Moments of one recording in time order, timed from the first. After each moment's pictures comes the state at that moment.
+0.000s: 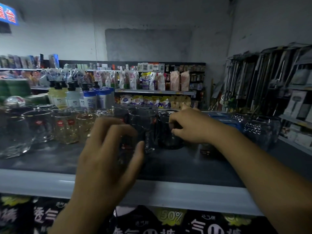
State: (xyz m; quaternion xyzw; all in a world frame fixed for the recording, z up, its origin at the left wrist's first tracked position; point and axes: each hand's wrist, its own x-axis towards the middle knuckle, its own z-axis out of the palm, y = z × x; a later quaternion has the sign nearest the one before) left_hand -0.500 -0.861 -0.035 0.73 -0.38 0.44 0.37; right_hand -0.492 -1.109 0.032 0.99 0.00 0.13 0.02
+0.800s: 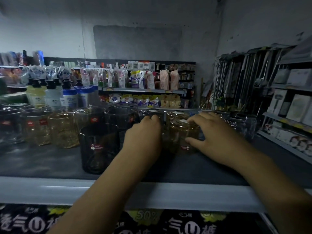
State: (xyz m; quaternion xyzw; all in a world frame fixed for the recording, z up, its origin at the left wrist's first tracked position) left_hand -0.484 -0.995 0.000 0.92 -0.33 0.18 0.14; right_hand -0.572 -1.175 -0.002 0.96 -0.04 0.29 -0.02
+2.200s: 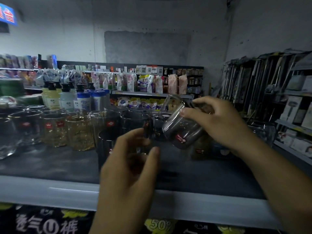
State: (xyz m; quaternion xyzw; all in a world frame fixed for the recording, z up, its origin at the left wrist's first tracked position) left_hand -0.535 -0.921 -0.045 0.64 -0.27 0.19 0.70; right_hand -0.559 -1.117 0.045 0.86 -0.05 0.34 -0.38
